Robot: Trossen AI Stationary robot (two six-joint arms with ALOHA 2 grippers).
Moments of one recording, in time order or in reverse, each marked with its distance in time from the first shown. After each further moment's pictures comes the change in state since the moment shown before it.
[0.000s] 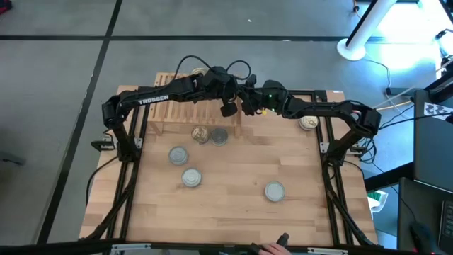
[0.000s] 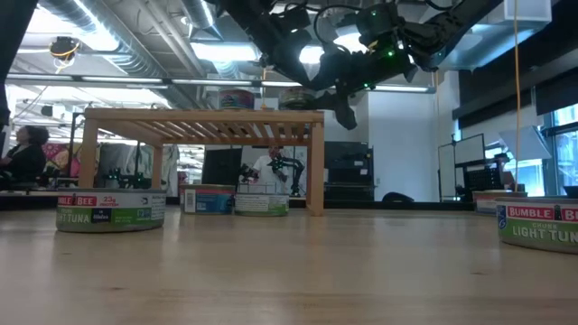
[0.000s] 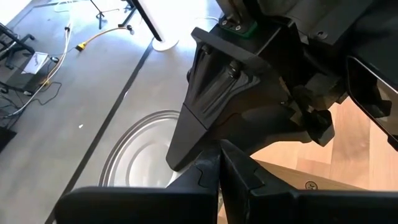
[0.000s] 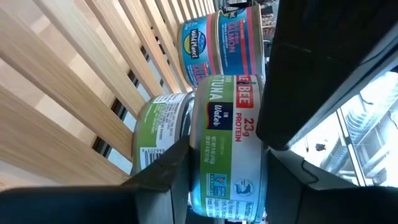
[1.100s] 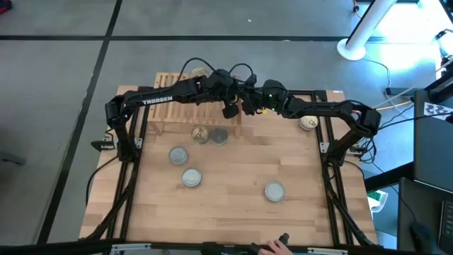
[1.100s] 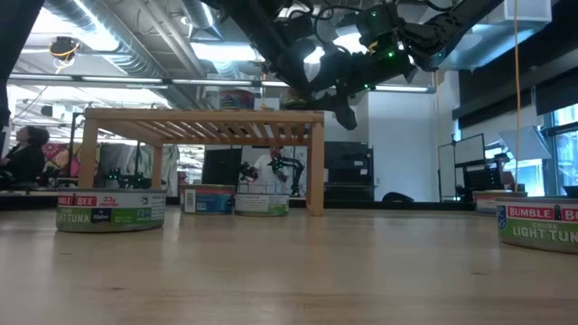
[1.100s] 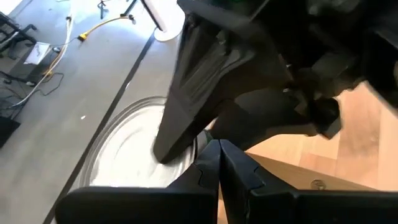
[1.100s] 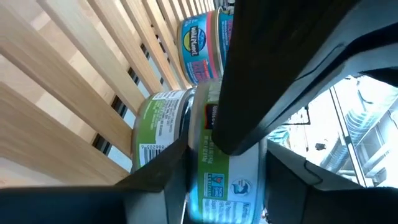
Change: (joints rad) left arm -0.002 0.036 -0.001 0.002 -0.038 -0.011; right arm 0.000 0.000 -0.001 0.001 -0.005 0.000
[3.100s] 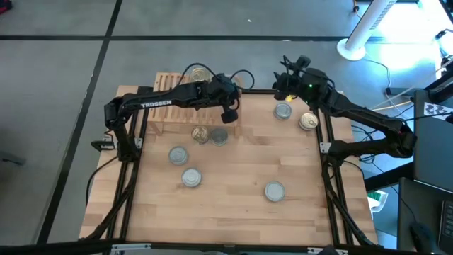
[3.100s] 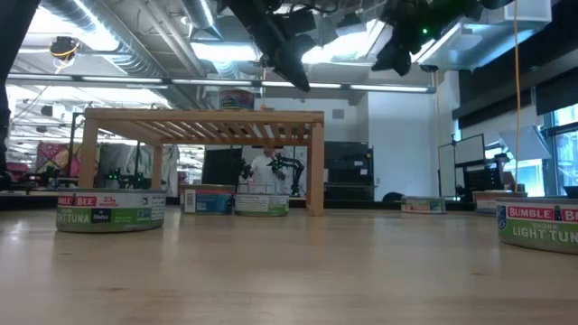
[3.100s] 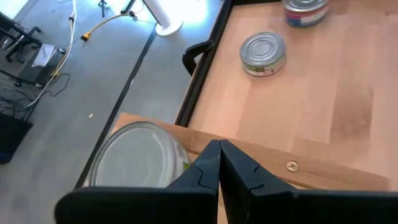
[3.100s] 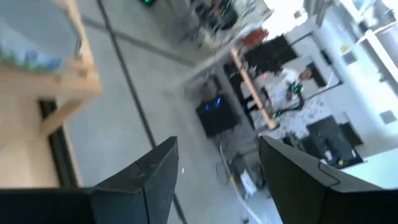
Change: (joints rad) left arm -0.076 -0.019 0.000 -0.060 -0.061 0.000; right arm -0.110 -0.476 0.001 -0.486 0.382 0.536
